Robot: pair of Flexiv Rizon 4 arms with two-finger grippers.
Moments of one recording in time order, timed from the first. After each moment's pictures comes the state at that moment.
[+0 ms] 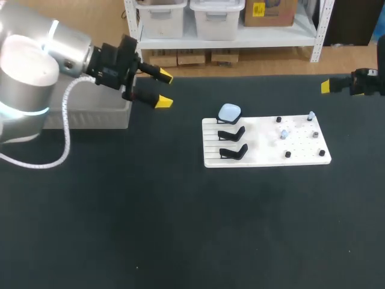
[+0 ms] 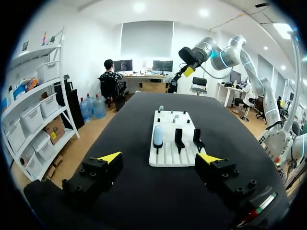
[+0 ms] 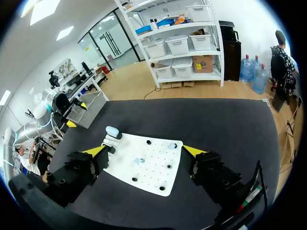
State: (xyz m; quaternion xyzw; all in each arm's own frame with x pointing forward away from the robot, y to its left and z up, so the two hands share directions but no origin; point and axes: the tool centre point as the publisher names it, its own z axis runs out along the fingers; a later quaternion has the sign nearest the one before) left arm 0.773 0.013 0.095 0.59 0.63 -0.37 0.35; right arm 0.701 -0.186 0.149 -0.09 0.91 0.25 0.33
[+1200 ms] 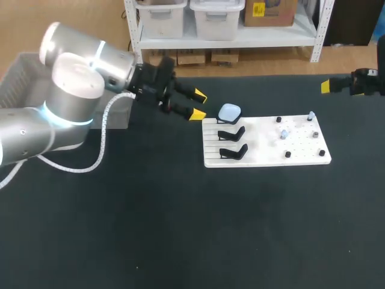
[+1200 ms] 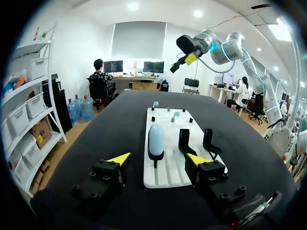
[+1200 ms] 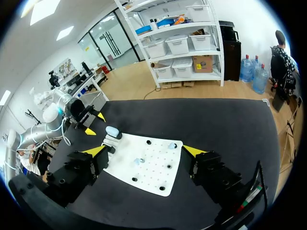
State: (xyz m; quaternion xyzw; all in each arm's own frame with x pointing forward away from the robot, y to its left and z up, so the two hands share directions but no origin) left arm 0.776 -0.064 0.038 0.60 0.60 -0.41 0.33; right arm 0.701 -0.186 0.149 -0.09 0.91 0.25 0.33
